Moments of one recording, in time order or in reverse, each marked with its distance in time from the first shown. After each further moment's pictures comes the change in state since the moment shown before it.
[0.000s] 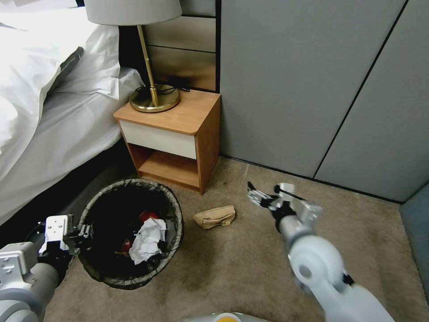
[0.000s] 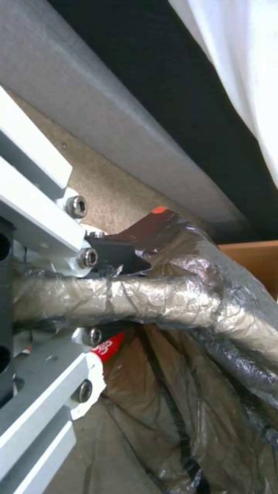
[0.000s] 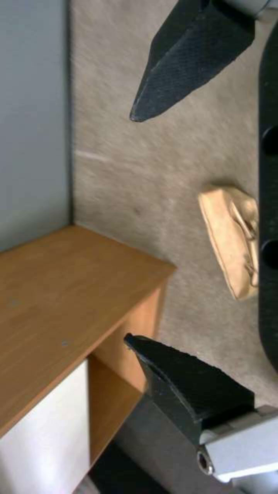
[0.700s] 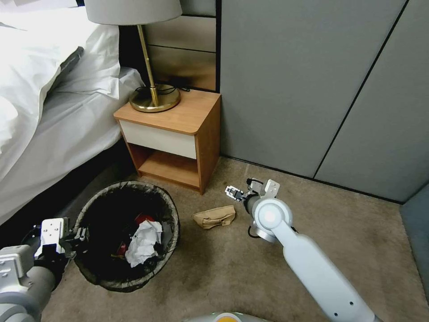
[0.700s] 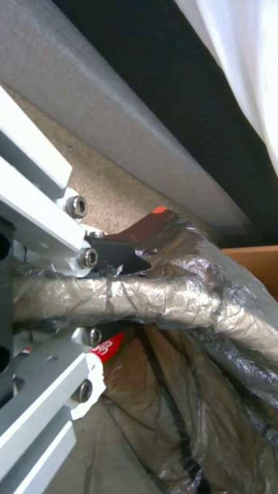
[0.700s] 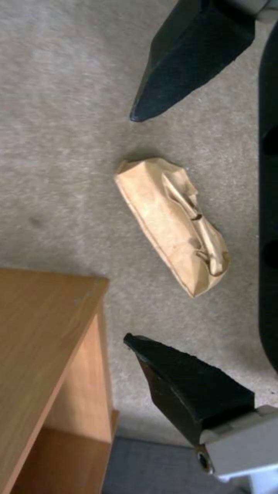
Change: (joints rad) left arm 0.006 -0.013 0.006 0.000 0.009 0.000 -0.004; right arm 0.275 0.118 -0.131 -0.348 0.416 -0.017 0.277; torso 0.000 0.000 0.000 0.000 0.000
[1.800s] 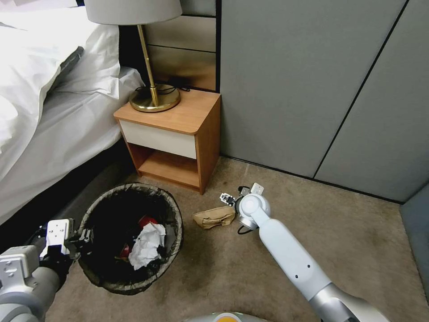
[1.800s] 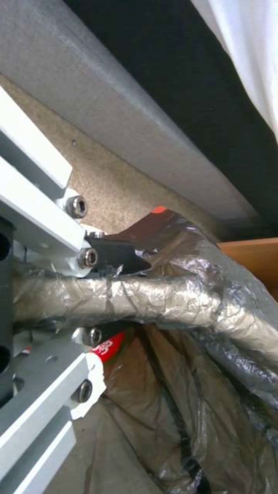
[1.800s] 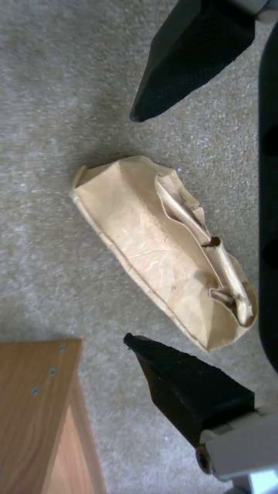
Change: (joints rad) left arm 0.012 0.010 0.018 0.000 0.005 0.000 0.000; right arm 0.130 0.153 -0.004 -0.452 0.009 0.014 -0.098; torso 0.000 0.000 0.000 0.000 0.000
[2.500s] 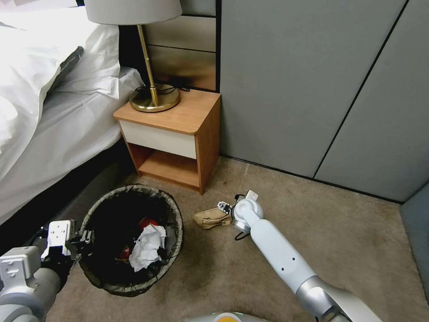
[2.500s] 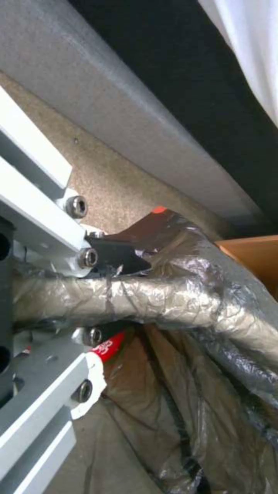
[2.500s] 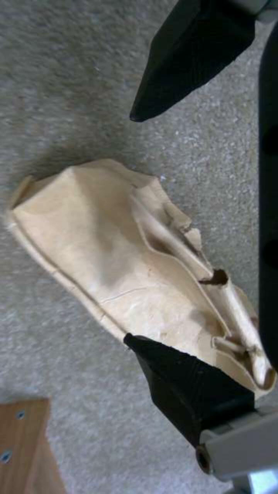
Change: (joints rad) left arm 0.004 0.001 0.010 0.000 0.007 0.000 0.001; right arm 0.036 0.066 -0.013 -0.199 -0.016 0.028 -0.056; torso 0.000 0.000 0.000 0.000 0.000
